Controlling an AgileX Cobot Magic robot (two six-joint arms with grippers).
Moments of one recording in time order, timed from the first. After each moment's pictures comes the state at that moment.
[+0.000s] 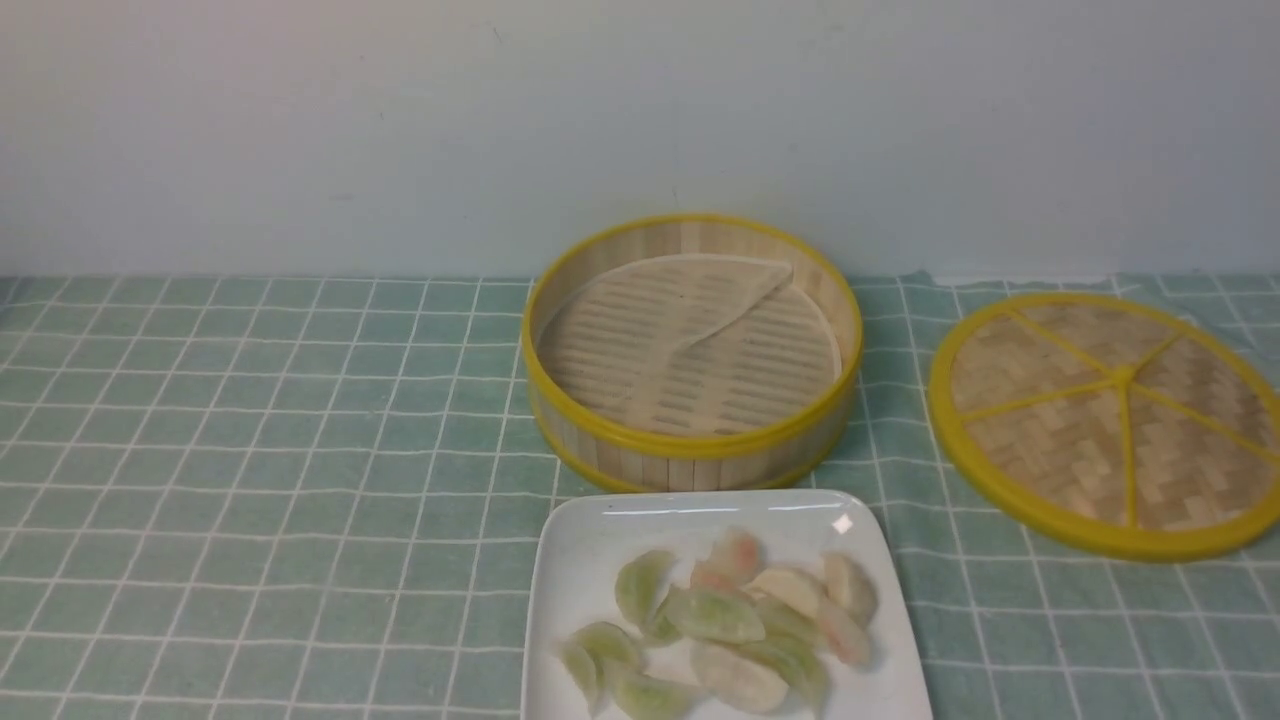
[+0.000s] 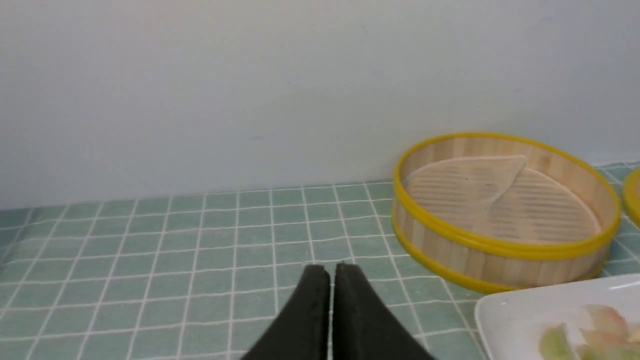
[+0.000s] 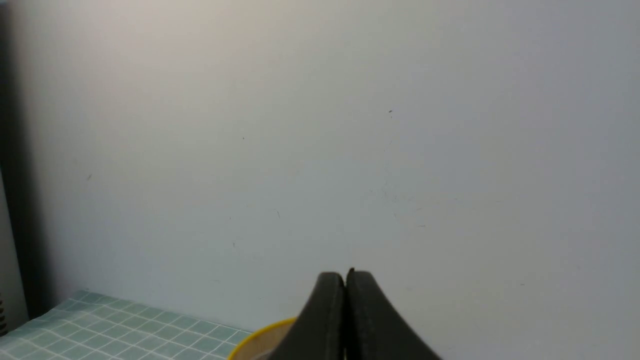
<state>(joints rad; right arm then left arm) 0.48 -0.01 -0.48 -0.12 0.46 0.19 -0.15 0.08 -0.36 0.07 0.51 -0.10</state>
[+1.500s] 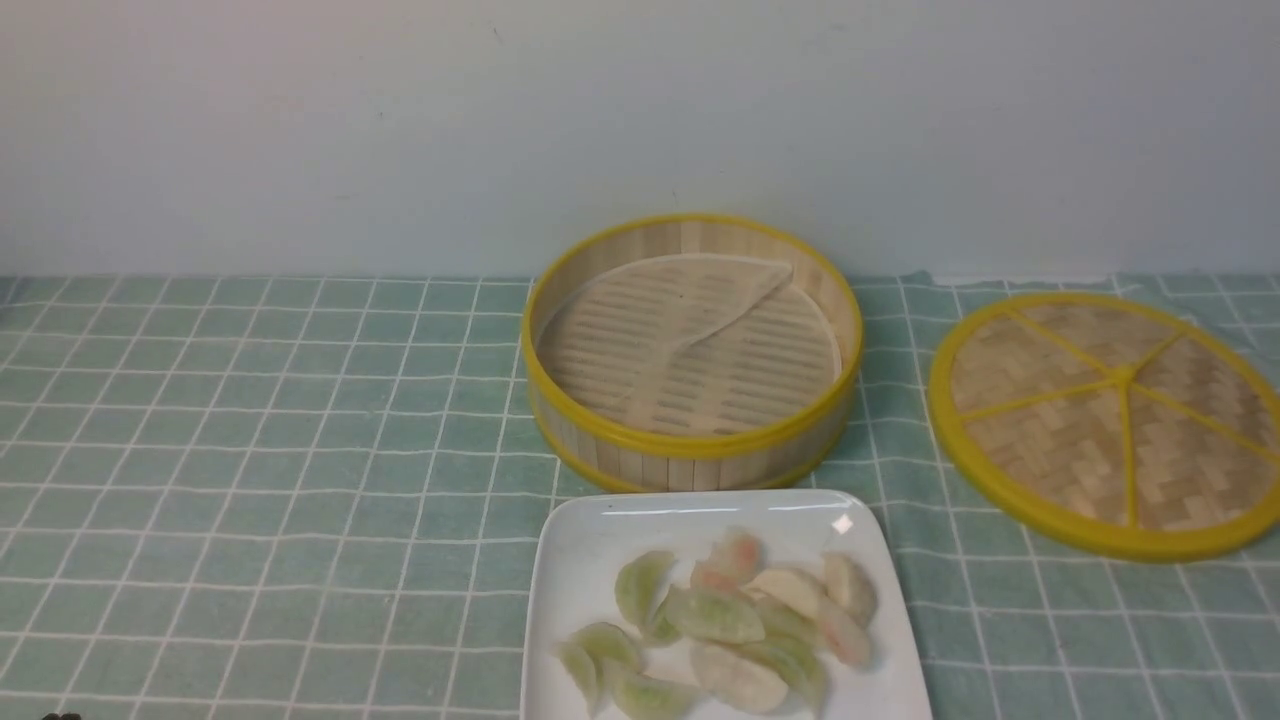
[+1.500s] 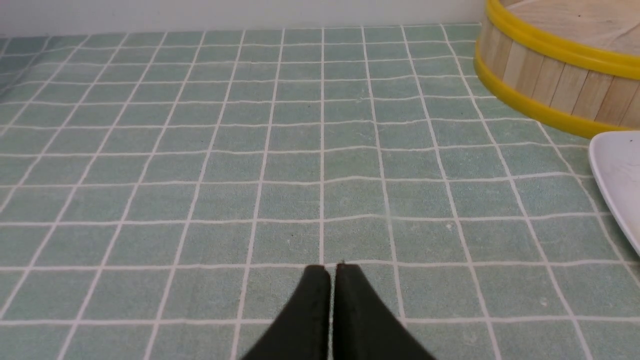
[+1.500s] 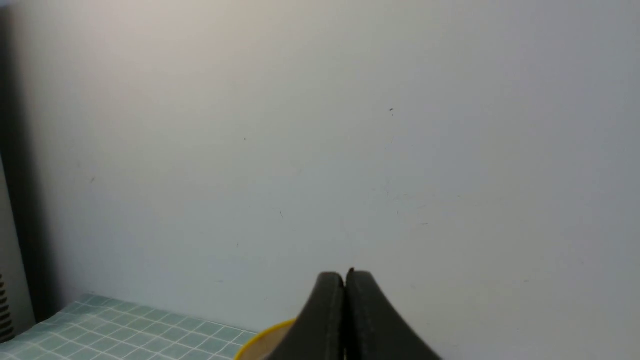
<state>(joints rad) 0.48 -0.01 -0.48 -0.11 0.46 0.20 -0.04 -0.01 0.02 -0.01 0.39 -0.03</state>
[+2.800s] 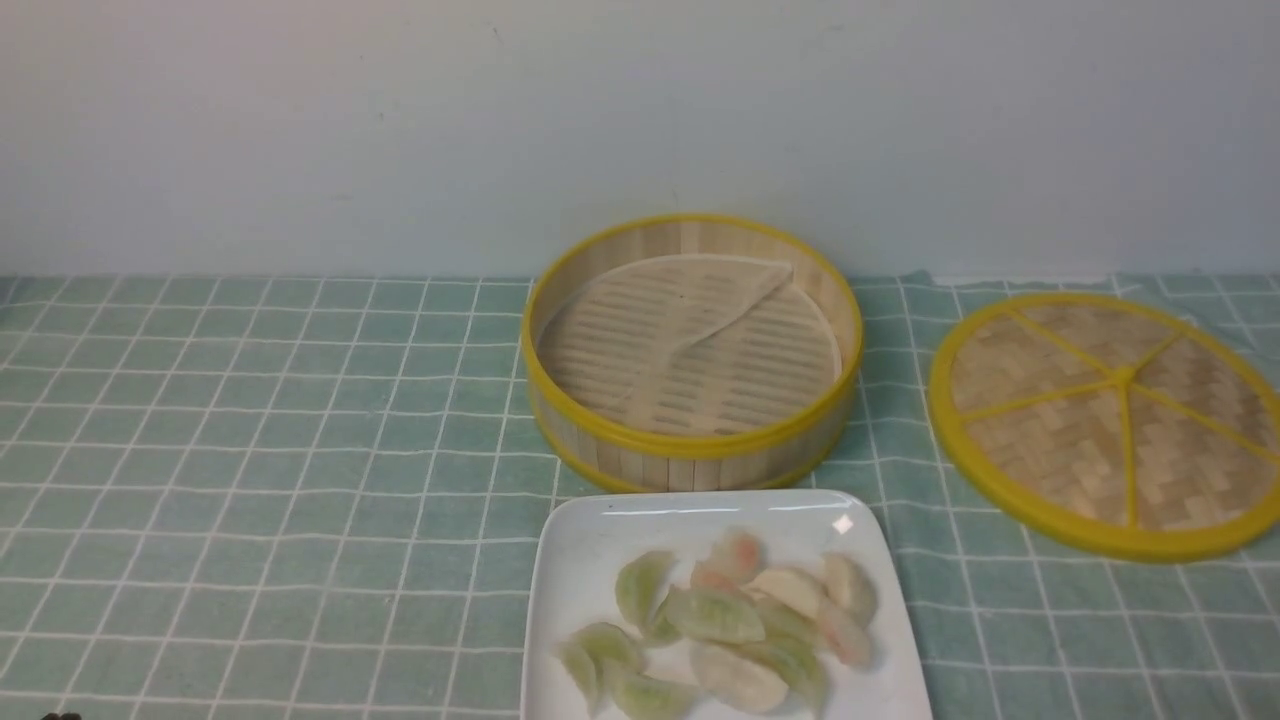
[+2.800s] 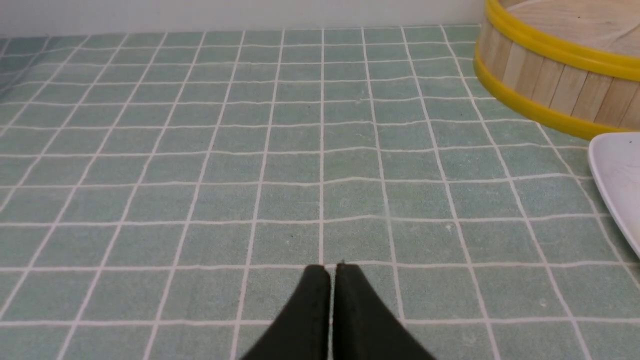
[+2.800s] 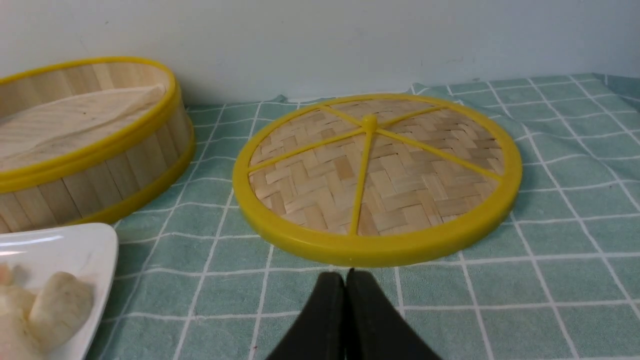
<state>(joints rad) 0.00 -0.01 0.02 -0.02 0.41 0.15 -0.04 -0.01 0.02 -0.01 0.39 -0.03</state>
